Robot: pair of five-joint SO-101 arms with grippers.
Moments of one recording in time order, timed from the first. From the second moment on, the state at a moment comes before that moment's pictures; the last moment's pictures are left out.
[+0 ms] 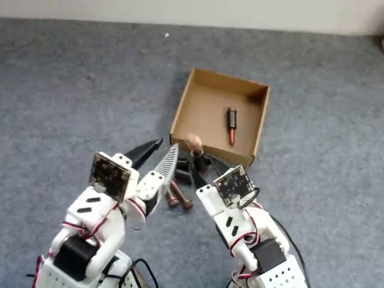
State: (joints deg) left arm 24.2 -94.5 69.4 47.3 5.9; right arm -32.6 -103.9 94.9 31.3 11.7
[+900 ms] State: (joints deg) left arm -5.9 -94.7 78.1 60.5 -2.6; right arm -23.2 -104.1 89.2 38.8 11.8
